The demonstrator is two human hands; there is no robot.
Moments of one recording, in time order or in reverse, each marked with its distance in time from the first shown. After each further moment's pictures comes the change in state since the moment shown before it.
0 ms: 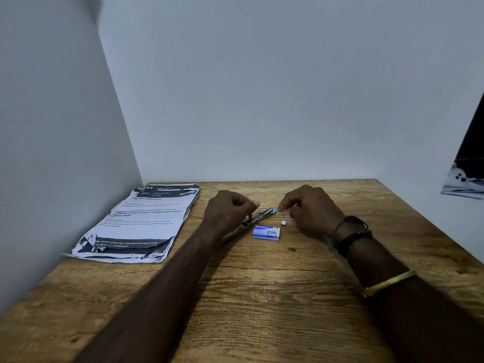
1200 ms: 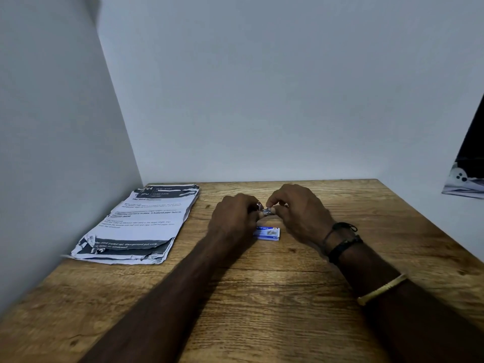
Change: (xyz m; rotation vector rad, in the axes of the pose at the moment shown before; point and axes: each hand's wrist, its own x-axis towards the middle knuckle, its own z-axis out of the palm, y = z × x) left_hand -0.012 0.010 0.011 0.394 0.033 0.306; right_hand -0.001 -0.012 0.017 -0.033 0.128 -0.238
